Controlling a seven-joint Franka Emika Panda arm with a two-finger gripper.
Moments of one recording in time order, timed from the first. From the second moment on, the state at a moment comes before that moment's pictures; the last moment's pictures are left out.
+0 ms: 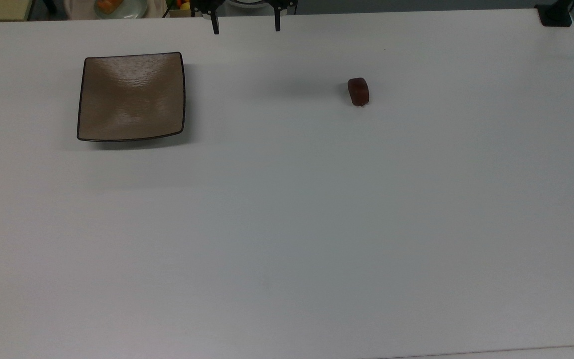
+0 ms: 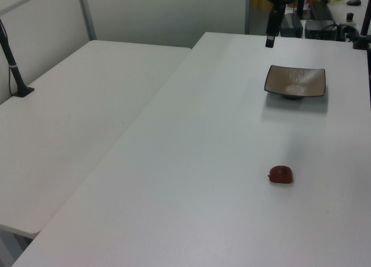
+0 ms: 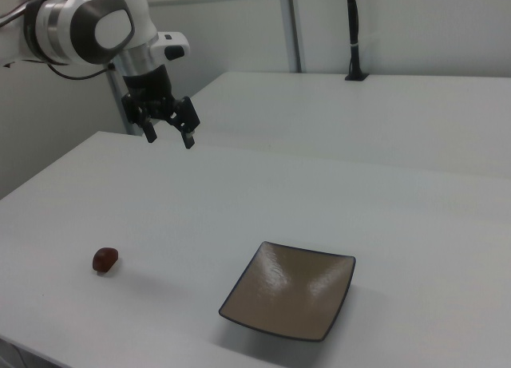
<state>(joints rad) 0.14 -0.04 0.00 -1.72 0.02 1.79 0.00</state>
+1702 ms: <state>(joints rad) 0.24 -0.01 0.06 -1.81 0.02 1.73 -0.04</state>
